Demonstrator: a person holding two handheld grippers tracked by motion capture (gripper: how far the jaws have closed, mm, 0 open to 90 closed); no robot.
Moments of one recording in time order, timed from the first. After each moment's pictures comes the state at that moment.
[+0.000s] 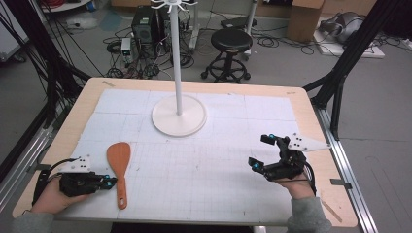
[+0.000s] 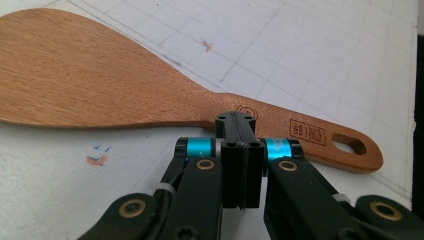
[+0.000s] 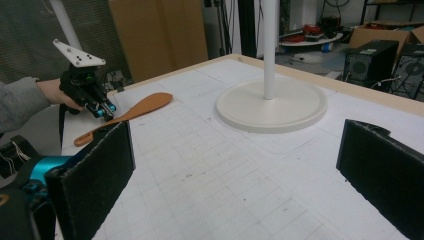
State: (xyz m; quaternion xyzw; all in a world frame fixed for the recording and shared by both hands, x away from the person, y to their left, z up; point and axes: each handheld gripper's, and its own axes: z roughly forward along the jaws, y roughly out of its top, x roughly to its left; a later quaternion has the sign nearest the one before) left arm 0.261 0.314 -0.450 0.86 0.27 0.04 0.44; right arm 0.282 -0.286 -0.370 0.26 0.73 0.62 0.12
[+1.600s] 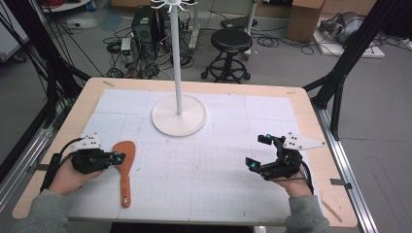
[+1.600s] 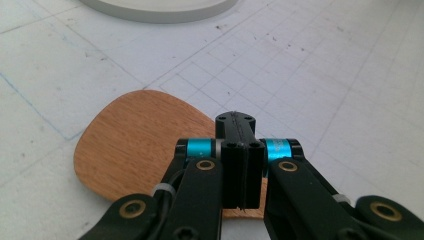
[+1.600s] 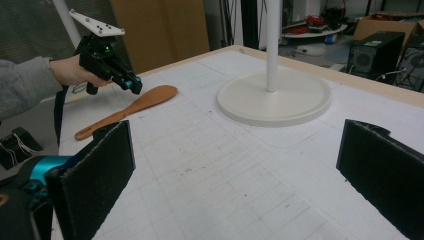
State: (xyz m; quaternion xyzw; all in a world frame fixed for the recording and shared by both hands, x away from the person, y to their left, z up) left arm 0.311 0.284 -0.423 0.84 0.30 0.10 0.45; right arm 0.287 -0.280 -0.373 0.26 0.74 0.61 0.11
